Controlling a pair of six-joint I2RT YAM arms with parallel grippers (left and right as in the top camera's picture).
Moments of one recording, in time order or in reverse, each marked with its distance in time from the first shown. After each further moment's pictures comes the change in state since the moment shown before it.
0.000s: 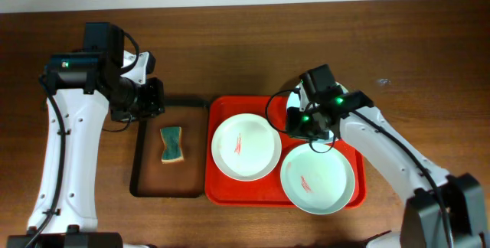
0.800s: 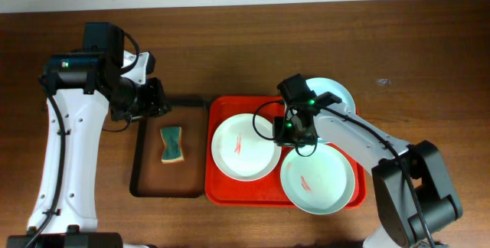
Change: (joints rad) left arm 0.000 0.000 0.000 0.000 0.000 0.000; right arm 0.080 0.160 -0.001 0.062 0.062 0.028
